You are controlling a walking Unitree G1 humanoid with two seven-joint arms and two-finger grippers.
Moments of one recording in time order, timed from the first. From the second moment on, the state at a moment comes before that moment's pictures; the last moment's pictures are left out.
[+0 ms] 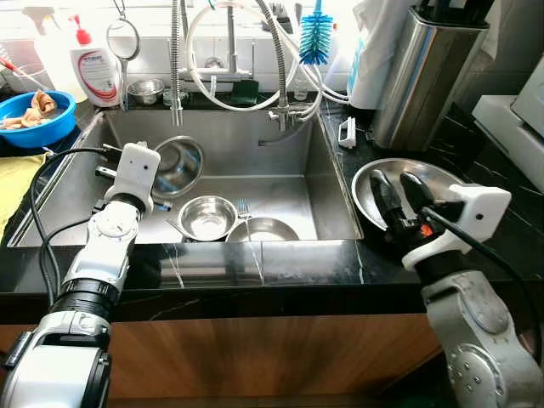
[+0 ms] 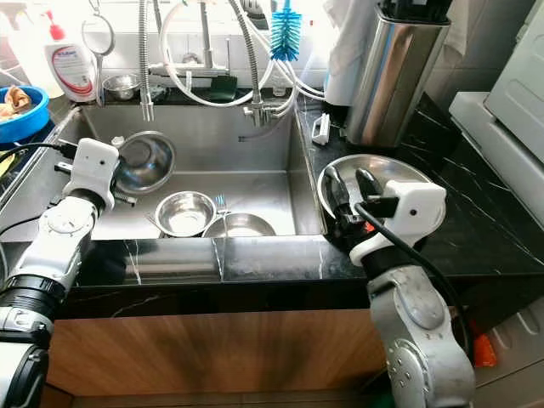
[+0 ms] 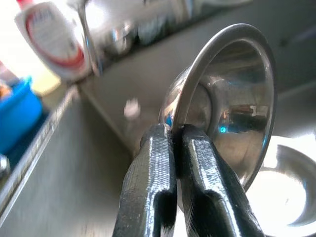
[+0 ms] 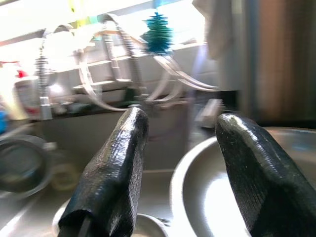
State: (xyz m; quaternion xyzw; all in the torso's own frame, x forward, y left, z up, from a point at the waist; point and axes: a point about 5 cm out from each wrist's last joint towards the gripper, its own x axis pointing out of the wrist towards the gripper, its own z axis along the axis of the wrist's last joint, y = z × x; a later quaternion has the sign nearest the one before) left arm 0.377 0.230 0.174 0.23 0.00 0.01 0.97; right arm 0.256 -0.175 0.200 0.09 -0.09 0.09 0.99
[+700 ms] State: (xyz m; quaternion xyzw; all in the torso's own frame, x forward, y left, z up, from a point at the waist) left arm 0.380 0.229 0.156 0.16 0.04 0.00 0.99; right arm 0.249 -0.250 0.192 0.12 -0.02 -0.21 0.97
